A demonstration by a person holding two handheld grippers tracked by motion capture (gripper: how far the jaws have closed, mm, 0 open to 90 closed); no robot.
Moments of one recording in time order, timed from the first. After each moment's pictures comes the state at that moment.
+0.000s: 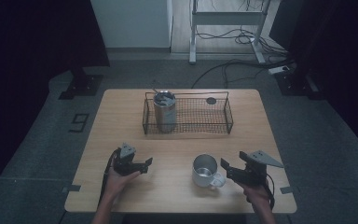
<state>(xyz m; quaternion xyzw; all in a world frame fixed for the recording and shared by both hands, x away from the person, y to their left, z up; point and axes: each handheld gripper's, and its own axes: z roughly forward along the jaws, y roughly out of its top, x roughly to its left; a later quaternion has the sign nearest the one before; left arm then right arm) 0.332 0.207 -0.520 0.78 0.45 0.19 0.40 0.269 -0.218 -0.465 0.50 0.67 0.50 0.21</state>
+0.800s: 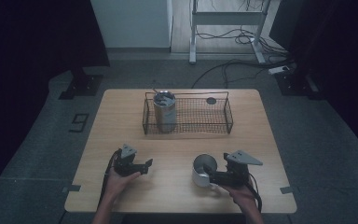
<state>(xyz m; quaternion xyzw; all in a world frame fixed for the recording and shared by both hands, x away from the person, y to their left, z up) 0.332 0.205 -0.525 0.78 0.45 0.18 0.38 0.270 -0.170 -0.463 0.47 0.72 0.49 0.18</state>
